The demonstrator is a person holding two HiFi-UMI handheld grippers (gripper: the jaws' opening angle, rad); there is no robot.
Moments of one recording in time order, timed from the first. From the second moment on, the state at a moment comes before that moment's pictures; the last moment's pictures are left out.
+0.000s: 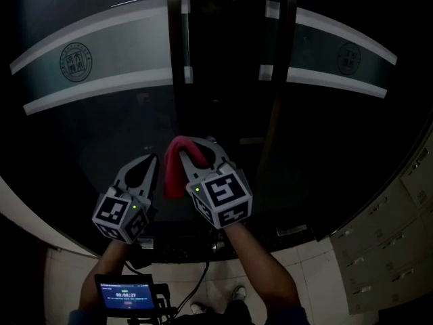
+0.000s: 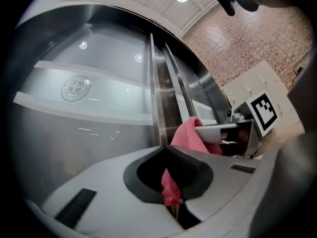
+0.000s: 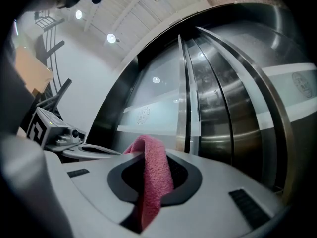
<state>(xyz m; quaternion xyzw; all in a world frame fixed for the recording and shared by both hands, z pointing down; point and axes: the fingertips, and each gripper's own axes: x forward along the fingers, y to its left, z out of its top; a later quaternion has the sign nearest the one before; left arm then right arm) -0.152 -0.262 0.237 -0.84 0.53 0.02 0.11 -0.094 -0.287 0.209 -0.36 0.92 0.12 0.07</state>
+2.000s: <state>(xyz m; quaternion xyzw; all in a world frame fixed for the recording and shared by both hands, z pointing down) -0.123 -0.292 0.259 -0.87 0.48 0.00 0.15 -0.064 -0.346 0.254 -0.44 0.88 0.13 0.07</state>
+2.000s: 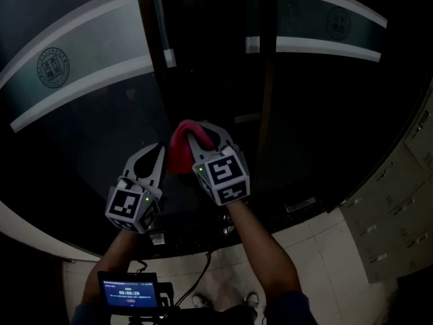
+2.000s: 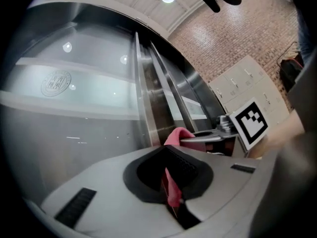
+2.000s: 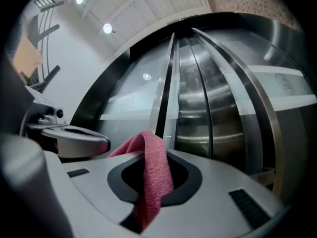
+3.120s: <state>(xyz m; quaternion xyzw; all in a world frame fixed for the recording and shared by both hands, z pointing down) -0.177 -0.287 0.411 -0.89 0.43 -0.07 0.09 -0.152 -0.333 0.474 -0.49 0.87 -0.03 0.02</state>
